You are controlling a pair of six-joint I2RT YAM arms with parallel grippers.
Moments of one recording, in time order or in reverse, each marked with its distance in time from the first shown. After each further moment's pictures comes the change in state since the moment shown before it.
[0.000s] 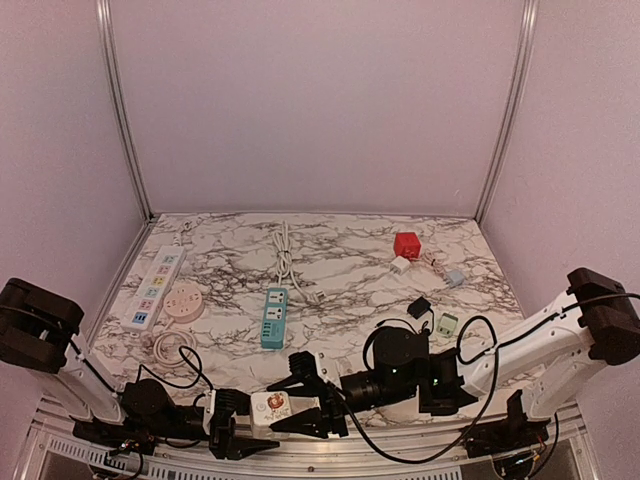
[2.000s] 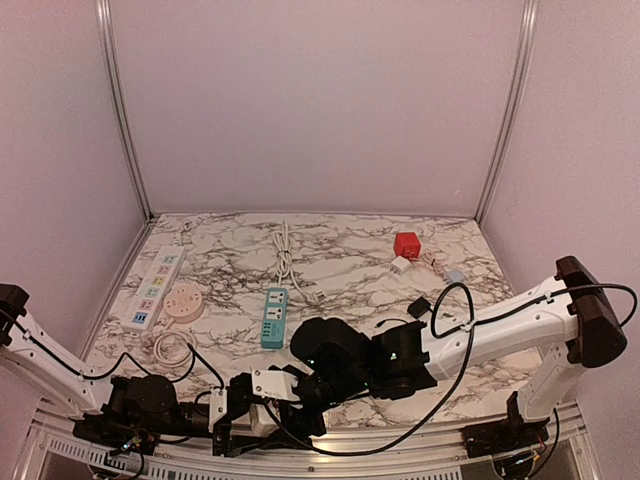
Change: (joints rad) left arm -0.001 -0.343 0.064 -0.618 -0.075 0.017; right arm 0.013 0.157 0.443 -0.795 0.012 -0.196
